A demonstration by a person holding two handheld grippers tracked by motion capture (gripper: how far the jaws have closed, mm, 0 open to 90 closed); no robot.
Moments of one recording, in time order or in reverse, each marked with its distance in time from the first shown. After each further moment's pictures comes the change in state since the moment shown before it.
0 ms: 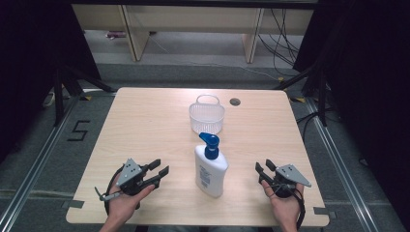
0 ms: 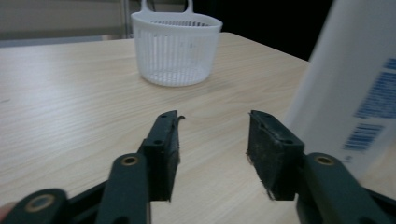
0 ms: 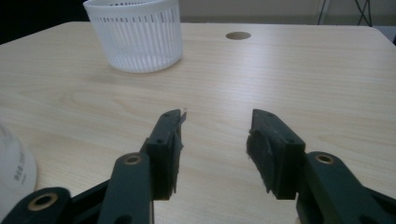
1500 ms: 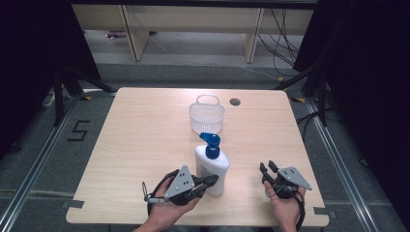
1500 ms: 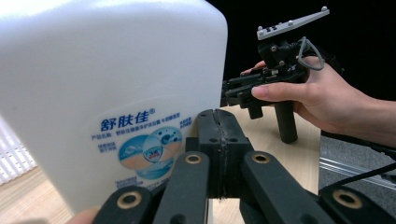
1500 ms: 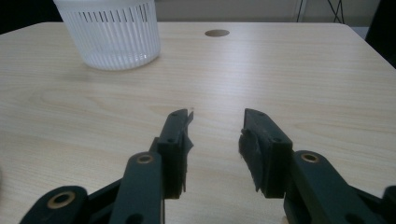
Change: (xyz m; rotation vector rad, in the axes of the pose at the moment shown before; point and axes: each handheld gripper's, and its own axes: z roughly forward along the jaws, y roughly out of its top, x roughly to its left) left arm -0.115 0.042 0.057 0.014 -0.323 0.208; right arm -0.007 -0.010 0.001 -0.012 -0.048 0.017
